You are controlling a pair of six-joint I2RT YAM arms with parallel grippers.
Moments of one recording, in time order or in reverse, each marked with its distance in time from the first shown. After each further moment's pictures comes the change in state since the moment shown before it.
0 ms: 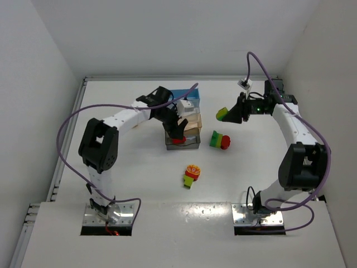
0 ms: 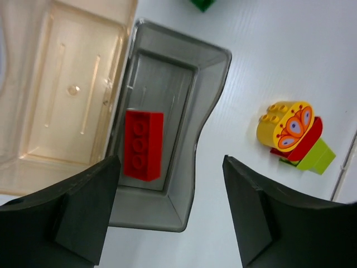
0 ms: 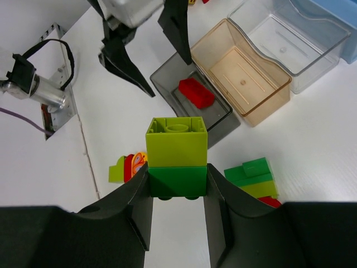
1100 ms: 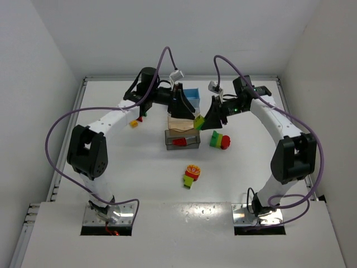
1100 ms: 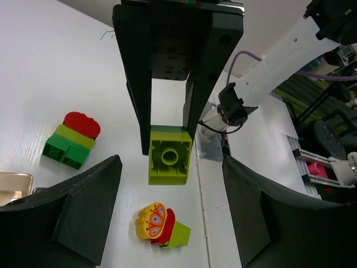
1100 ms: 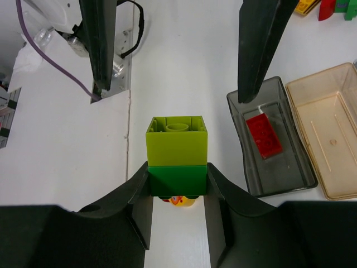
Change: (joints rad) left arm 0.065 -0.144 -0.029 0.675 0.644 -0.756; right arm 0.280 0.110 0.153 -0.200 -0.087 -0.206
